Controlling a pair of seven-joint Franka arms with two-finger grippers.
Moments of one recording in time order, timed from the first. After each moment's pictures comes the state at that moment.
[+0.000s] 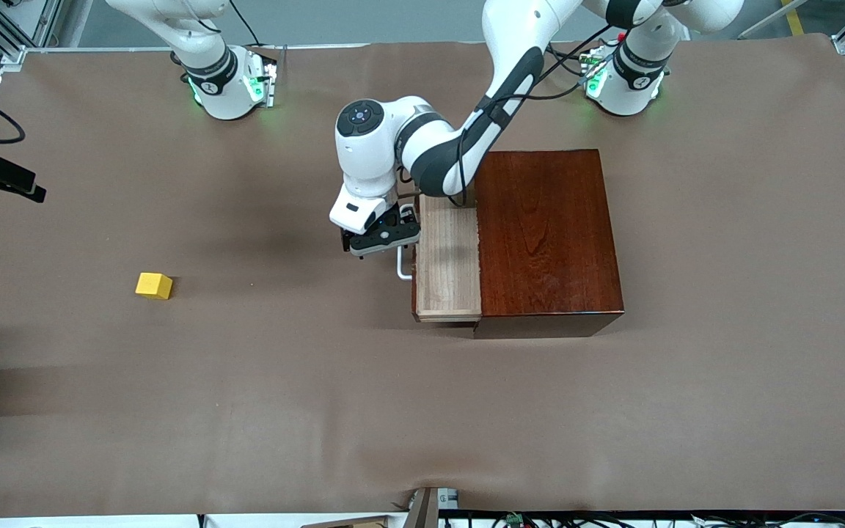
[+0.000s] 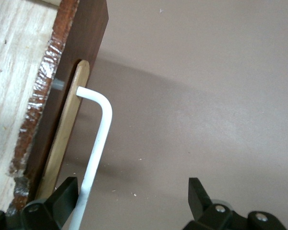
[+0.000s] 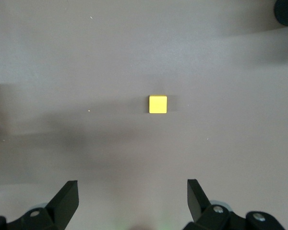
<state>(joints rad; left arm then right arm) -0.99 0.81 0.08 -1.22 0.12 2.16 -1.29 -0.11 0.03 -0.03 -1.56 0.03 1.50 -0.07</state>
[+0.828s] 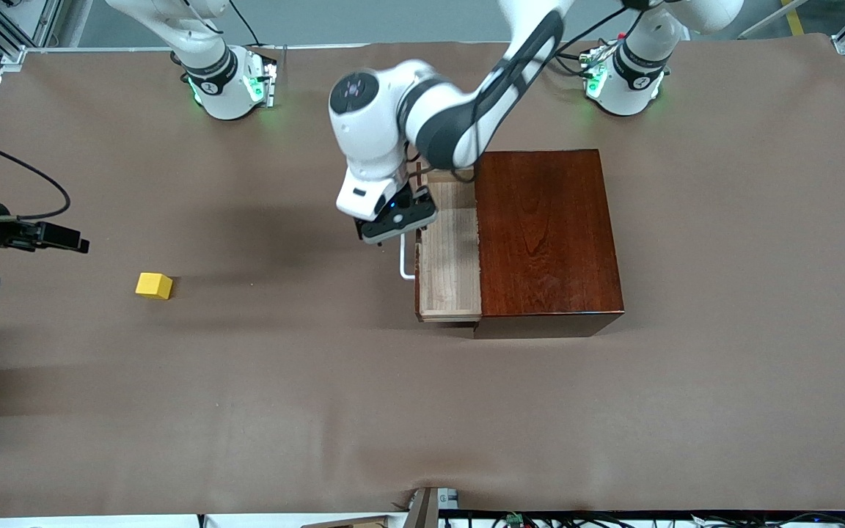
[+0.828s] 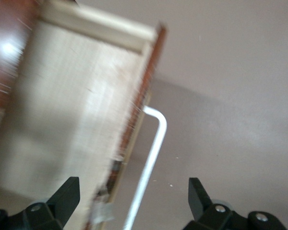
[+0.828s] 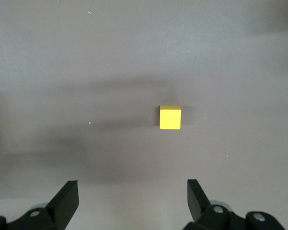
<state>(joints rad) -0.99 0.66 0.12 -1.17 0.12 1.85 -1.25 -0.11 0.20 -0.02 -1.56 0.07 1.61 -0.07</state>
